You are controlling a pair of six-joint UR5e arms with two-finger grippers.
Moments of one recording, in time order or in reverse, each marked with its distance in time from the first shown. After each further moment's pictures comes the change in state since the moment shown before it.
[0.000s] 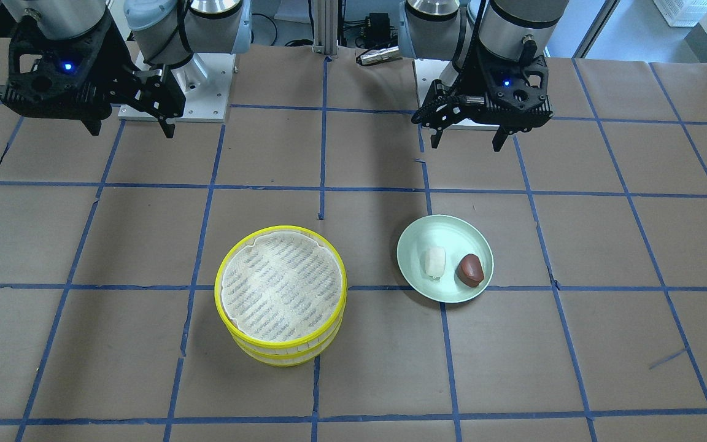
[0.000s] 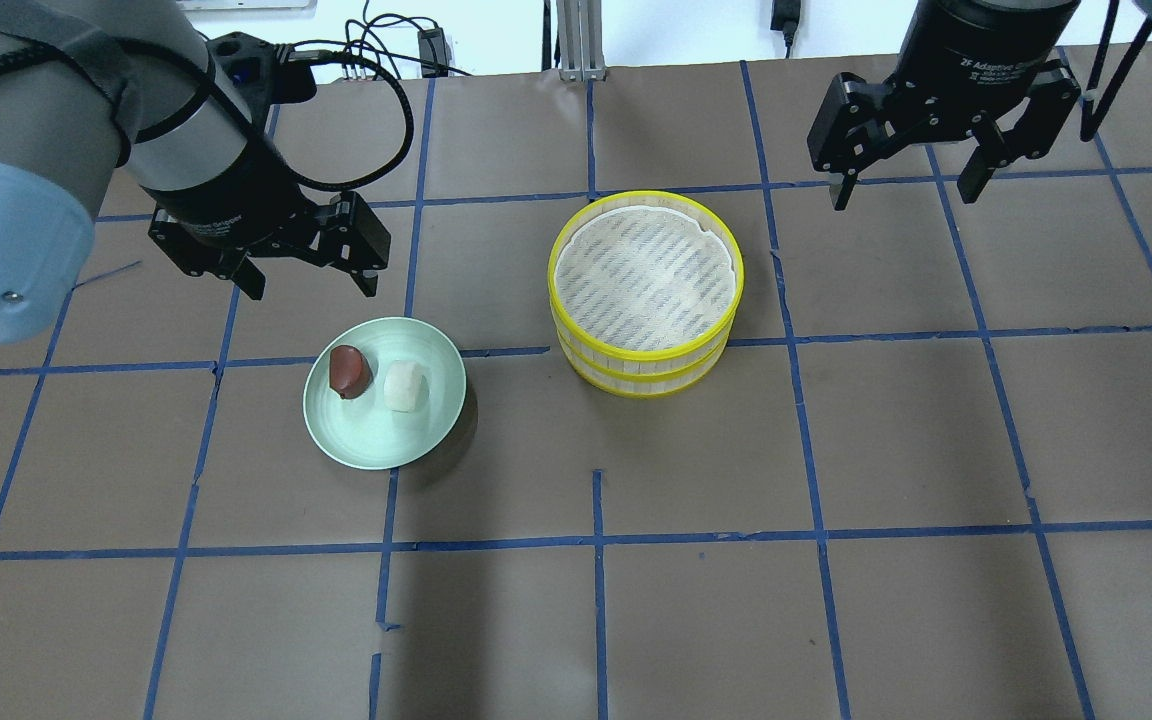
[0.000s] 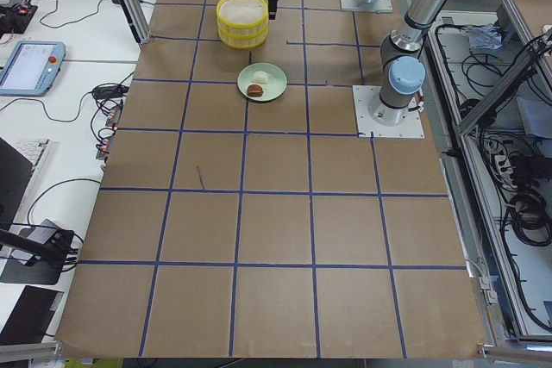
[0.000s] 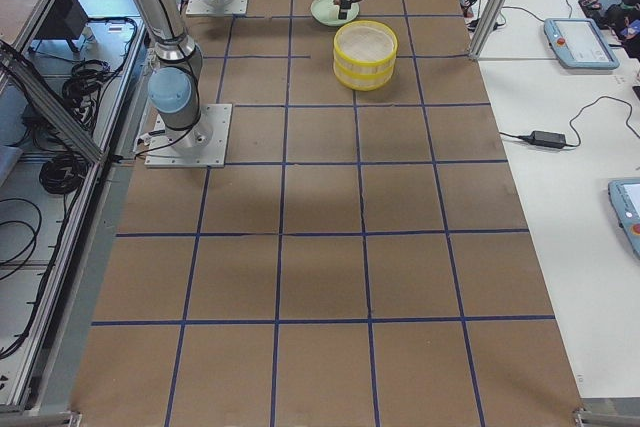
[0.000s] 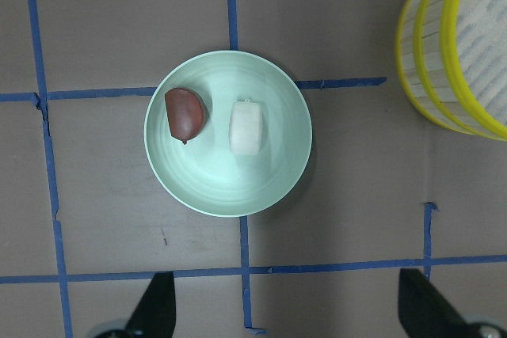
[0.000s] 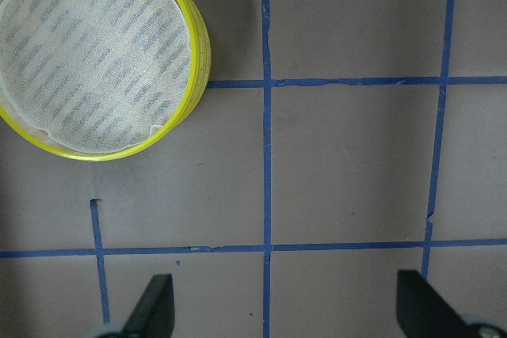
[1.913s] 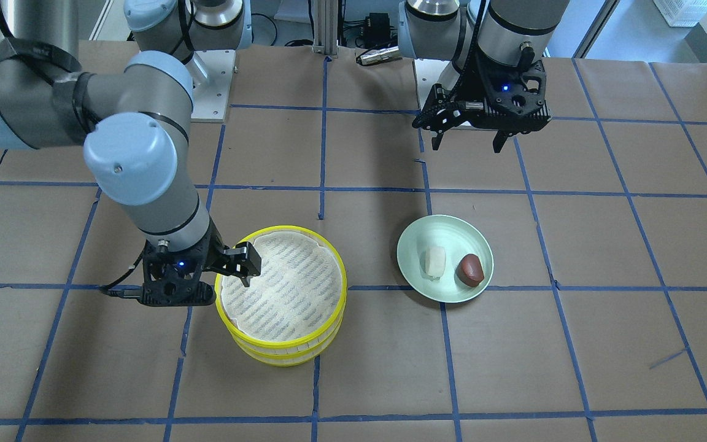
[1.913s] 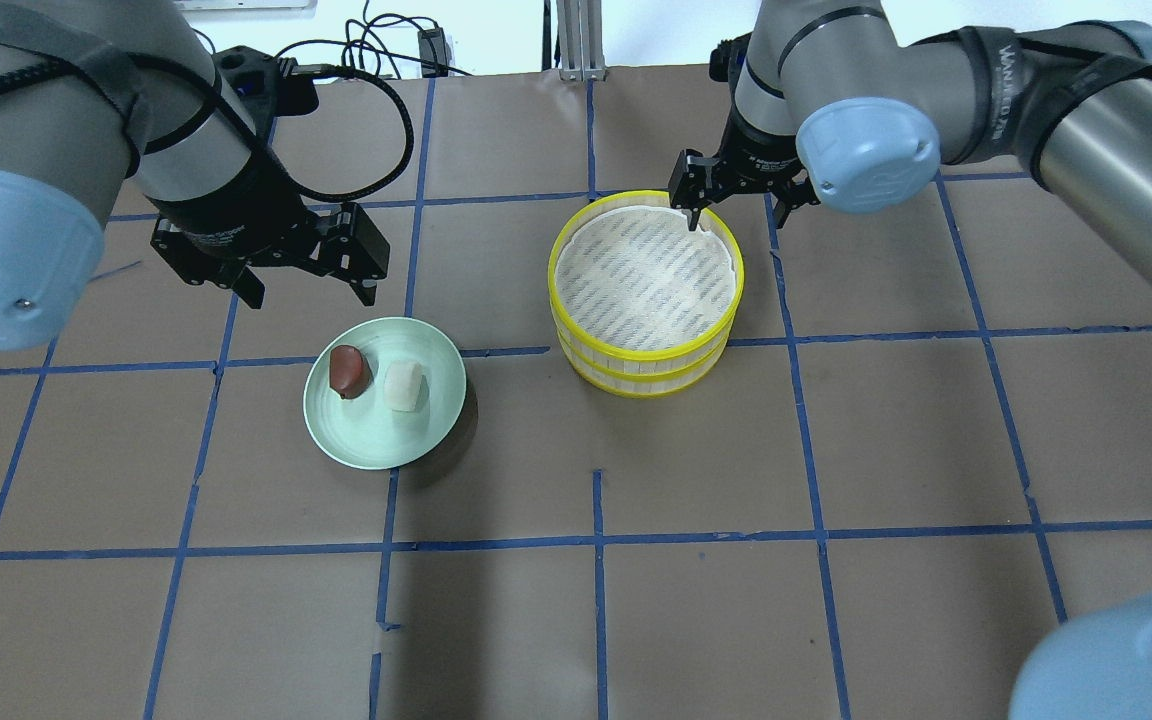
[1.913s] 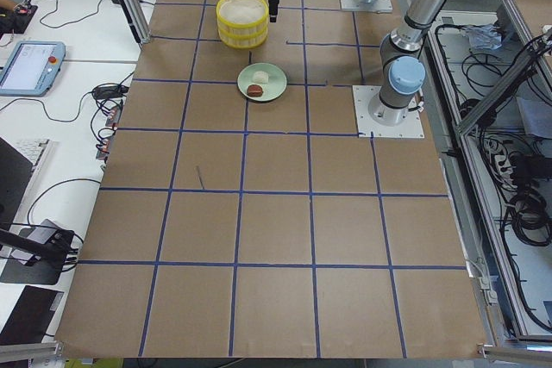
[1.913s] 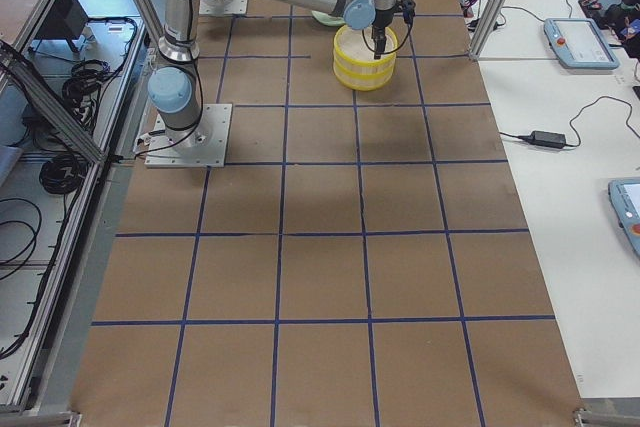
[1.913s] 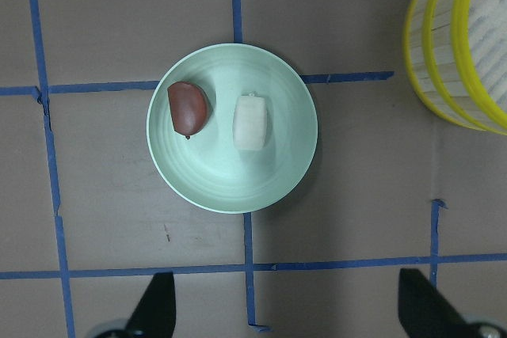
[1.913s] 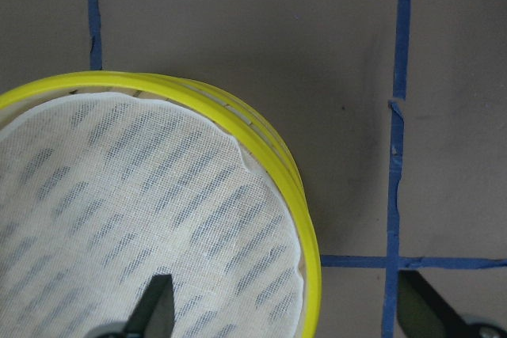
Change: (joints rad) left arm 0.001 0.000 -0.017 0.003 0.011 -0.002; right arm 0.094 0.346 0.158 -0.601 0.073 0.077
